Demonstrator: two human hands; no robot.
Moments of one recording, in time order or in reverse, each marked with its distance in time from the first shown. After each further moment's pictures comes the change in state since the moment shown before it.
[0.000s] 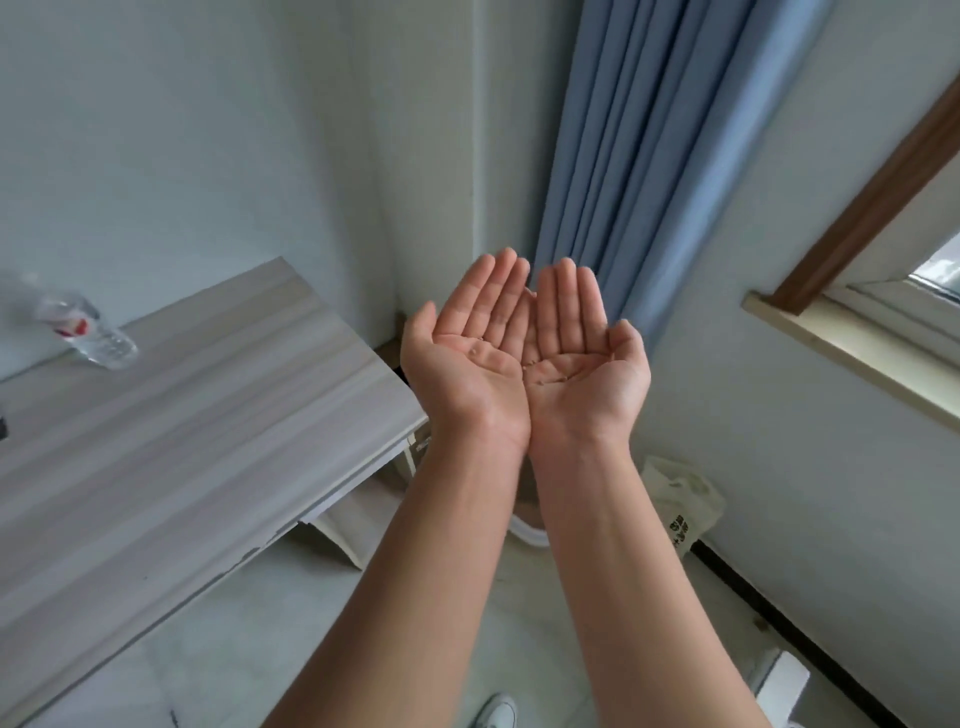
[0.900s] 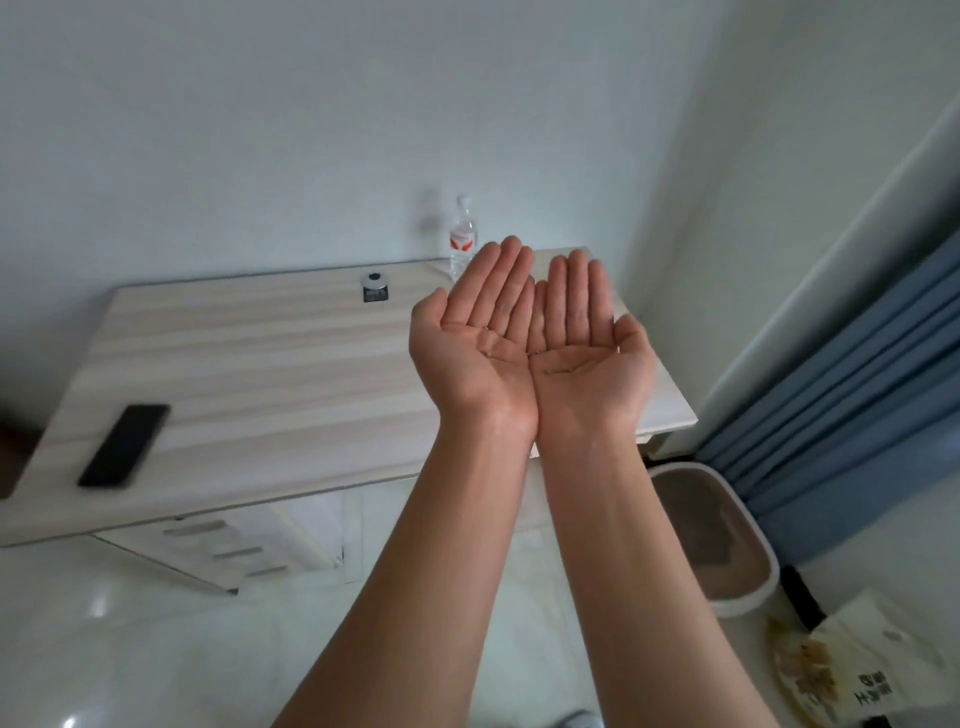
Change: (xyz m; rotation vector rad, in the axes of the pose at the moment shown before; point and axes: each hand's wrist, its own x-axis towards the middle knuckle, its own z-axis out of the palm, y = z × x) left_hand -0.184 0.304 -0.162 -0.173 0.144 0.527; right_hand -0.241 0.307 0.103 -0.063 -0.346 0.396
